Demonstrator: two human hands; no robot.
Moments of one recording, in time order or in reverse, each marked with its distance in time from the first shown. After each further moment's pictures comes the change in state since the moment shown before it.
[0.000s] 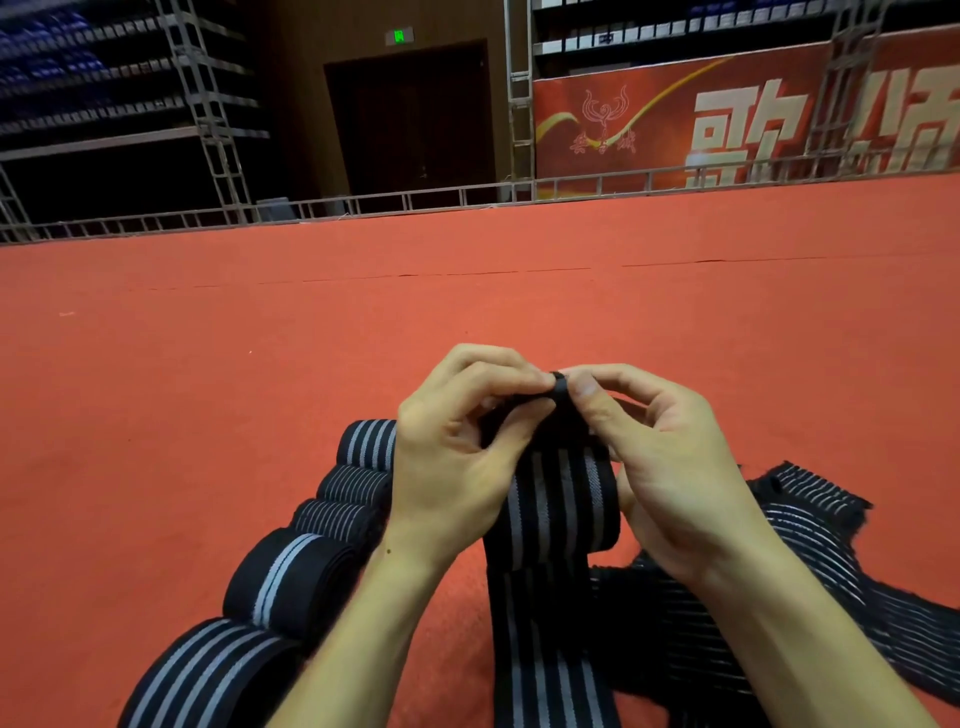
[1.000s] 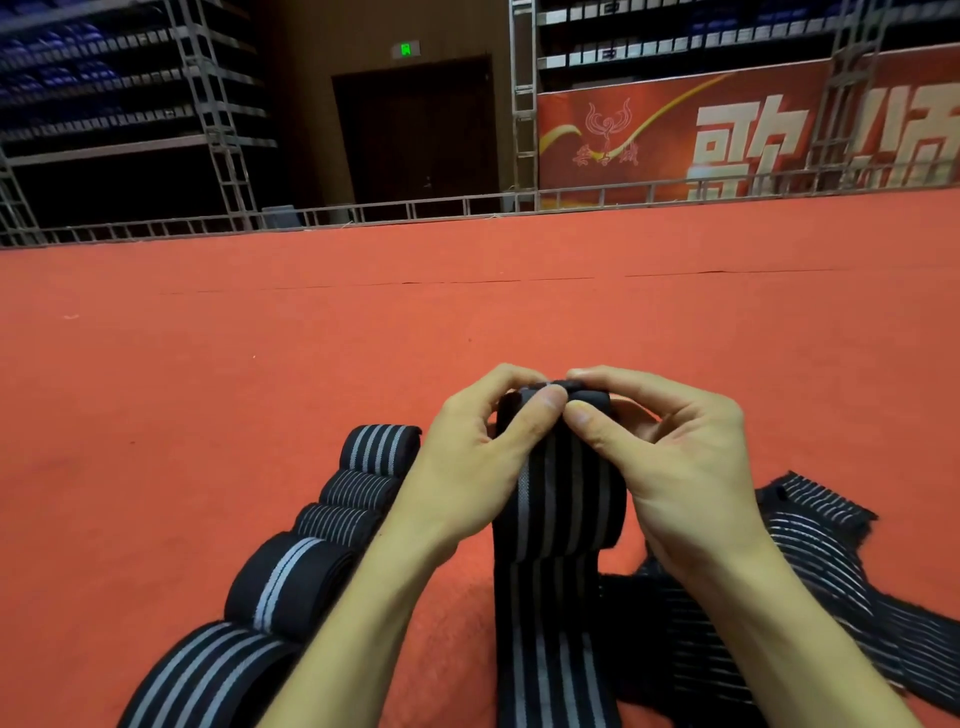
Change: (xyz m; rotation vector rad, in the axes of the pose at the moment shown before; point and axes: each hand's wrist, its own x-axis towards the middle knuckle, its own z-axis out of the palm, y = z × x) left_hand 0.007 0.009 -0.002 -0.092 -0.260 -0.551; right_hand 0.004 0.010 -0.006 -0.100 0.057 -0.282
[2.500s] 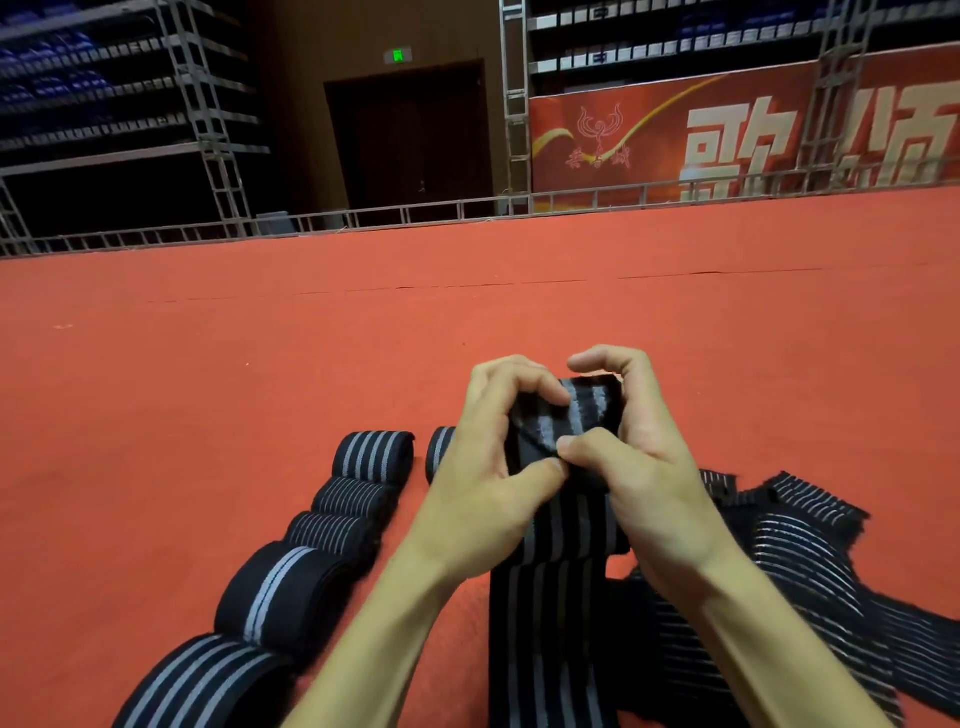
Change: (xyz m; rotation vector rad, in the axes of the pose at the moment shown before) left_hand -0.005 -0.004 0.012 0.045 -0.051 0.235; right_hand -0.001 0.004 0.001 -0.059 -0.186 0.097
